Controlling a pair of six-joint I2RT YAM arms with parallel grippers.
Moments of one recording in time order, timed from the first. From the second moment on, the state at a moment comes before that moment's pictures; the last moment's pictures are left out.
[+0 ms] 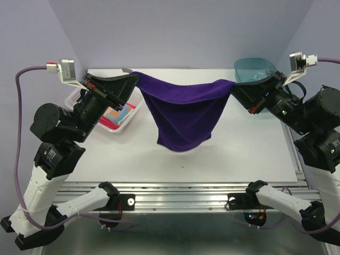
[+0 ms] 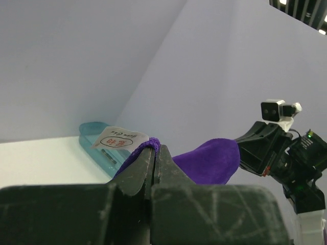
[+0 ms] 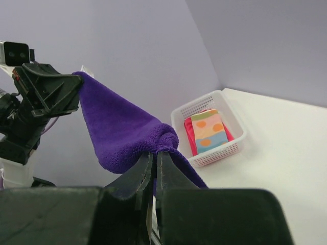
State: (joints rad) left arm -0.69 0.89 1.50 -0.24 -0.01 -0.62; right arm 0.53 0.95 1.65 -0.47 -0.28 0.54
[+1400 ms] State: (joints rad) left arm -0.39 2.27 2.00 -0.09 -0.20 -0.53; right arm 0.07 2.13 1.67 -0.03 -0.31 0.48
